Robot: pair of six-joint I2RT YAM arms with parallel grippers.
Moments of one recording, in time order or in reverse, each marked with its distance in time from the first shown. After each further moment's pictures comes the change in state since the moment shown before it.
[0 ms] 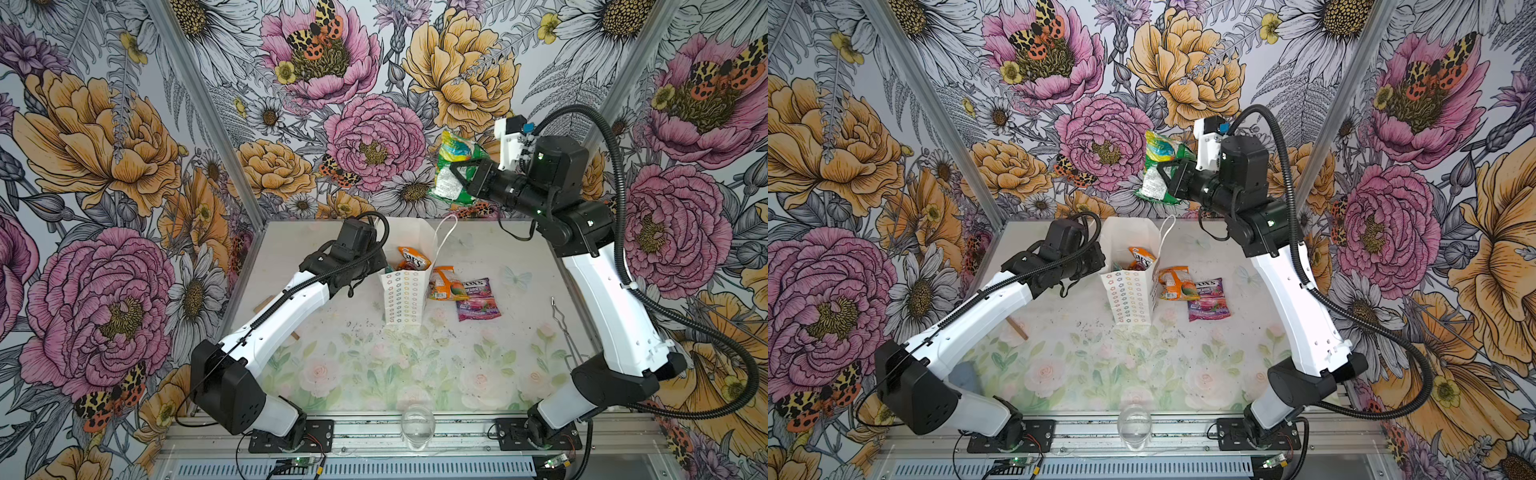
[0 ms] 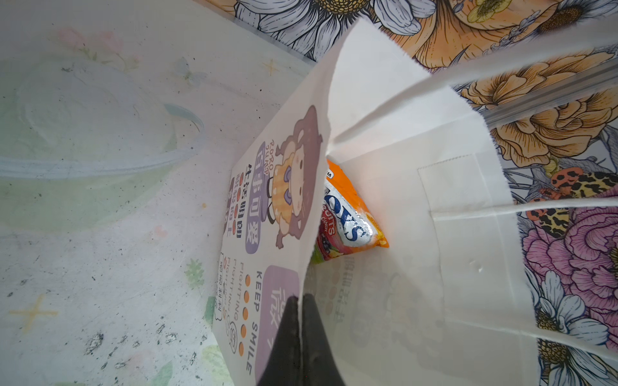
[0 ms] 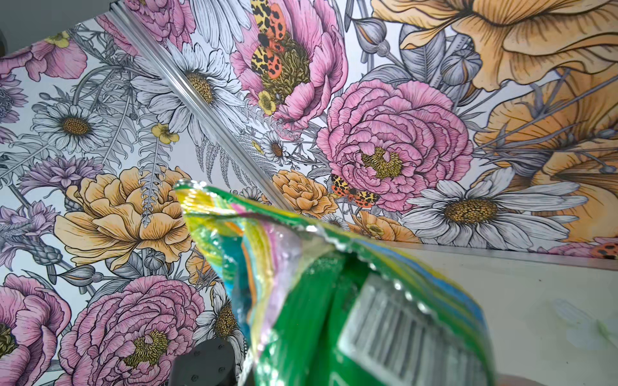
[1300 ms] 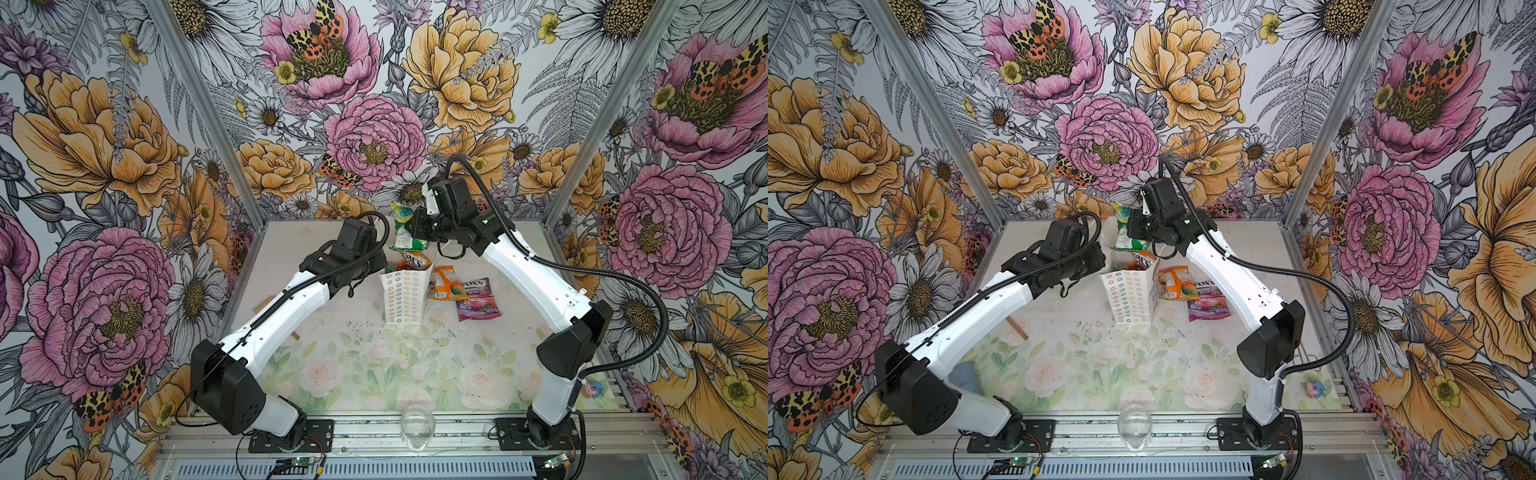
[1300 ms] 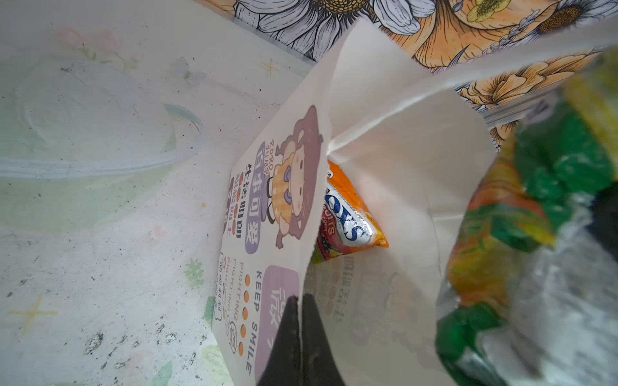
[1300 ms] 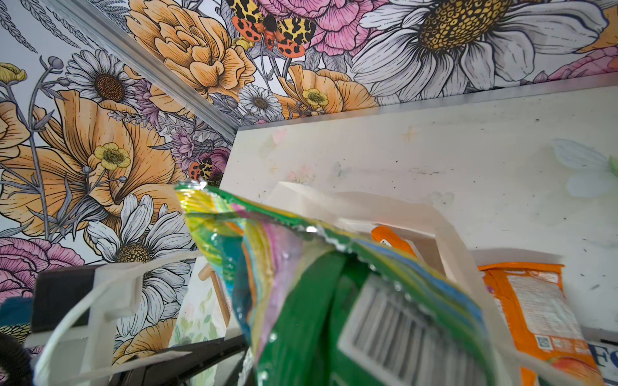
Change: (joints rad) left arm -0.002 0.000 0.000 0.000 0.000 0.000; right arm 0.140 0.198 -0.227 -0.081 0.156 0.031
